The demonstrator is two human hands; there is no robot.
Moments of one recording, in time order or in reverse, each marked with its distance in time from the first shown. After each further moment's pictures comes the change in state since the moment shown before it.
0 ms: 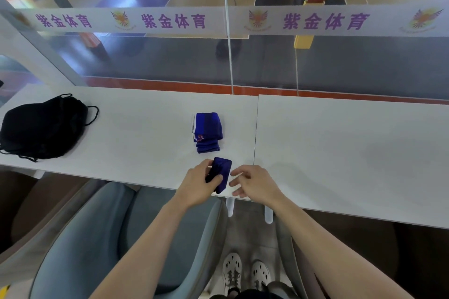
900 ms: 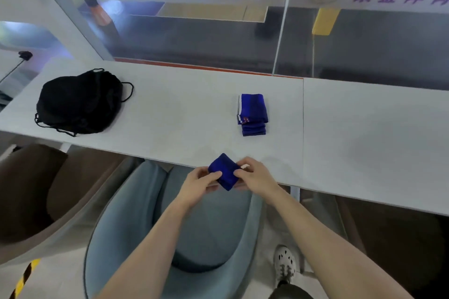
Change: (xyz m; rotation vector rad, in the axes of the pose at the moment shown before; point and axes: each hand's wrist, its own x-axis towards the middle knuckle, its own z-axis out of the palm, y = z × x) left_hand -0.047 -0.160 -0.058 -0.849 0.069 -0.420; right_hand 0.050 -0.025 0.161 0.227 -0.069 0.071
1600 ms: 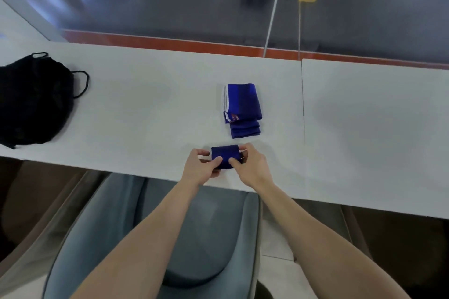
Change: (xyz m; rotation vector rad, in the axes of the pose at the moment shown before) left_hand 0.149 0.009 0.039 0.174 0.085 -0.099; right_hand 0.125 0.033 -0.015 -0.272 0.336 -0.031
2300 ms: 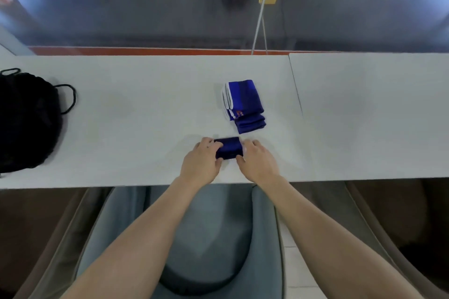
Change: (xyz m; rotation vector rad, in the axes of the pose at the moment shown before) left_hand 0.017 0.022 -0.050 1.182 -0.155 0.666; right_hand -0.014 -0.033 0.028 -0.548 0.075 -0.062
